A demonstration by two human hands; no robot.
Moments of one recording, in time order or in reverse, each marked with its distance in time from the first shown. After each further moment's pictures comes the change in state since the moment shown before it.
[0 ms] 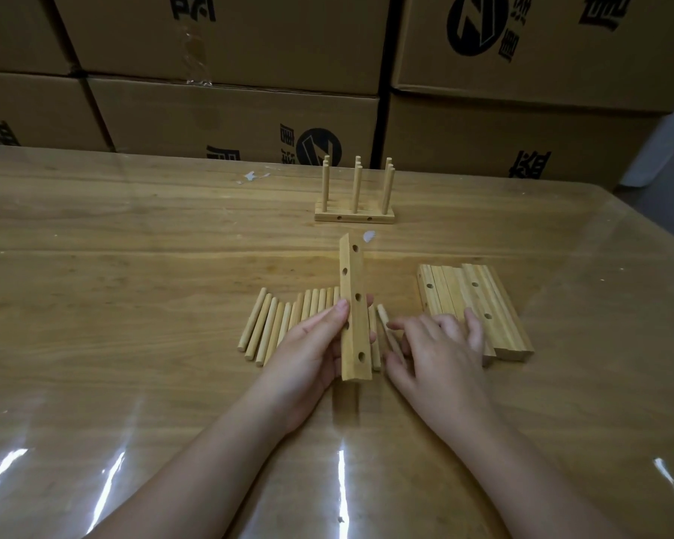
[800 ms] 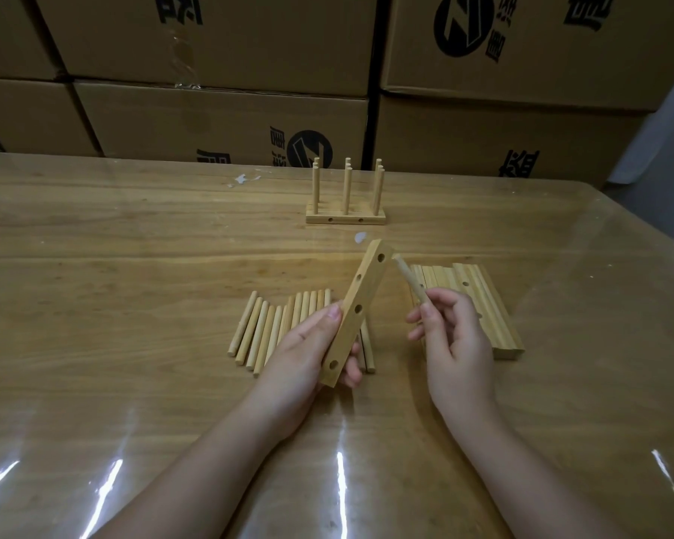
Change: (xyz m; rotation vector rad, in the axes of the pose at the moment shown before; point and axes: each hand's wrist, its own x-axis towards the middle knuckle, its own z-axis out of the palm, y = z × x) left_hand -0.002 -0.003 0.001 0.204 0.010 0.061; right_hand 0.006 0.009 0.001 0.859 0.394 0.142
